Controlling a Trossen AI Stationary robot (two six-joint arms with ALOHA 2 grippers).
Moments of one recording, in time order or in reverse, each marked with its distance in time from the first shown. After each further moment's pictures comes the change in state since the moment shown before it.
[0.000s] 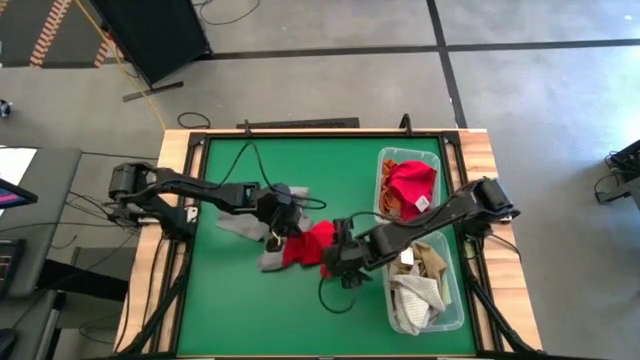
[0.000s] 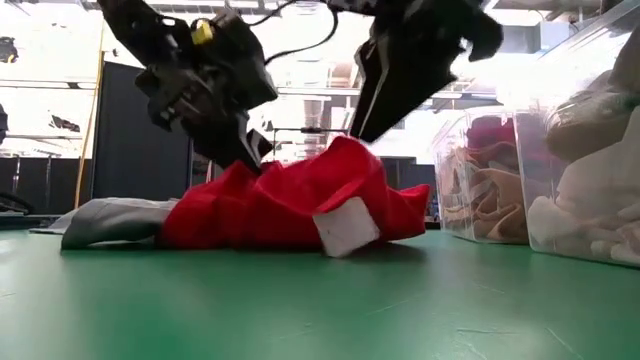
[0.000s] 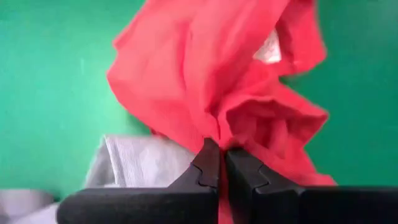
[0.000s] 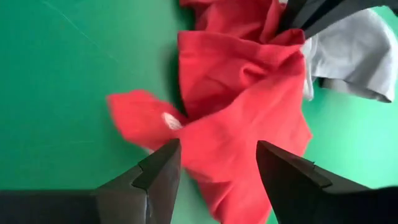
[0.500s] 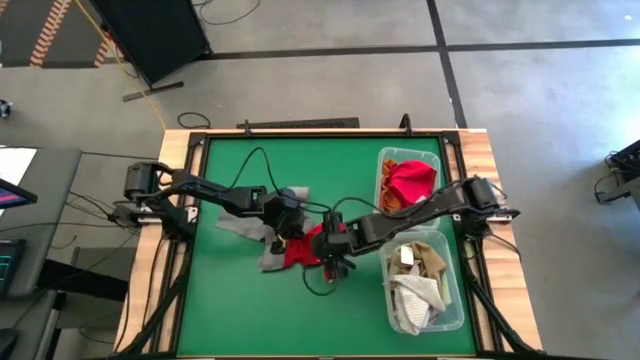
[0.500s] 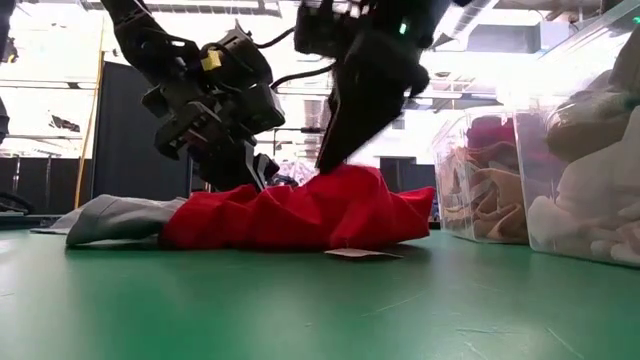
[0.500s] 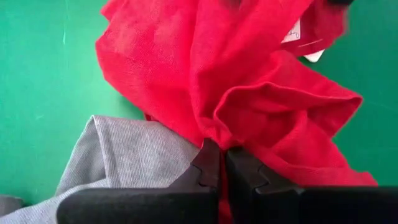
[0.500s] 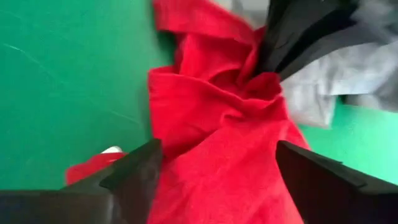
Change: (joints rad) left arm 0.003 0.120 -0.003 0.084 -0.003 0.001; right arm -0.102 0.075 0.000 0.147 -0.125 -0.002
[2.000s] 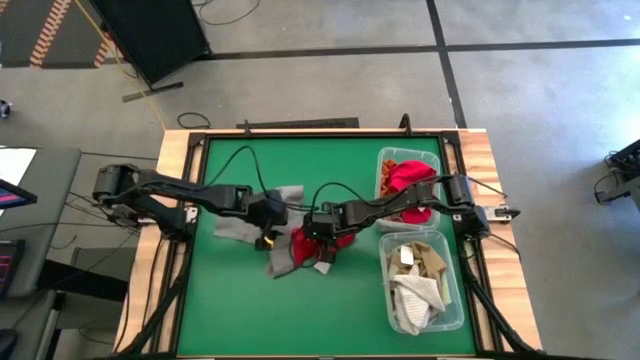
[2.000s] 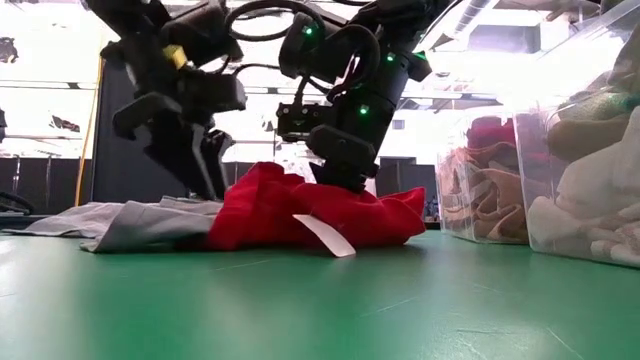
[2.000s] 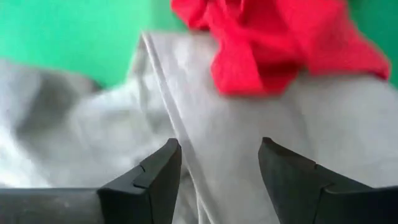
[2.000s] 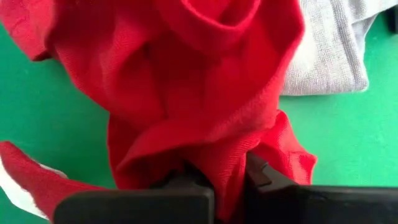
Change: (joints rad) left arm -0.055 -0.245 -0.005 -0.412 -0.305 -0.049; right arm -0.152 0.186 0.003 0.001 -0.161 0.097
